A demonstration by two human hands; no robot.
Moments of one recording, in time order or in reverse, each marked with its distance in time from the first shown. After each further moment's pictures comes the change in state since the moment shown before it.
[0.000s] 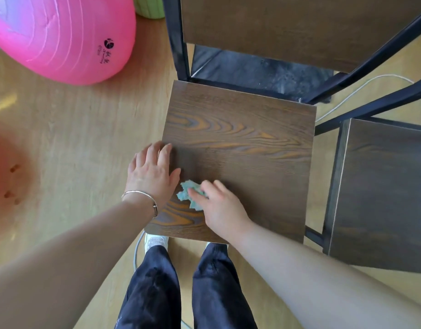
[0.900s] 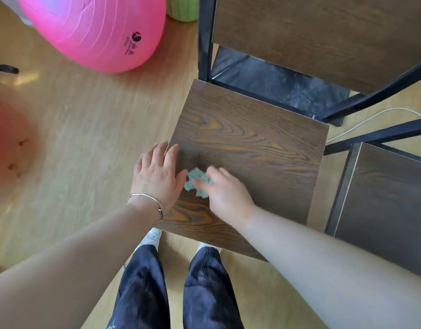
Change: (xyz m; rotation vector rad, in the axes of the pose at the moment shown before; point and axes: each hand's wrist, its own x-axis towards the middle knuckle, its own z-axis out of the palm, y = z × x) left_hand -0.025 0.012 0.008 -0.086 0.069 -0.122; right_hand 0.028 0.012 -0.035 -0.008 -0.190 0.061
